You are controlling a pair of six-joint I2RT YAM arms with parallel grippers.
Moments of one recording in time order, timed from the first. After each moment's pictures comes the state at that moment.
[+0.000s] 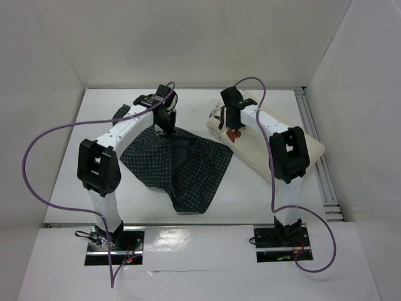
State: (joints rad) left arm -0.40 1.88 1.70 -0.95 0.01 -0.37; right arm 0.39 2.04 1.65 -0.64 0.34 0.40
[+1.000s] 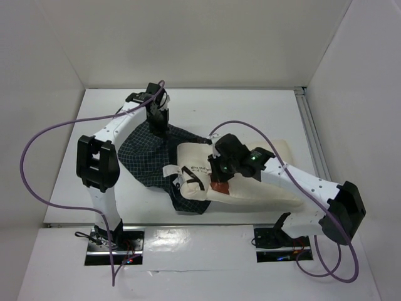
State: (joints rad) left arm -0.30 1.92 1.71 -0.96 0.15 -0.37; right arm 0.81 1.27 0.99 -0.61 -0.11 0.31
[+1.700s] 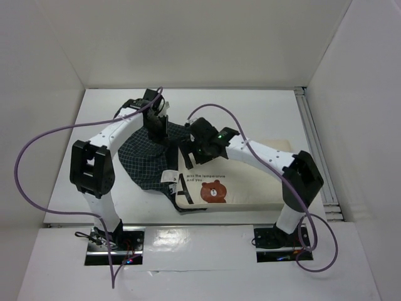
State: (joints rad) left arm -0.30 1.84 1.57 -0.93 0.22 -0.37; right arm 0.83 1.68 1.40 -0.65 0.02 0.34
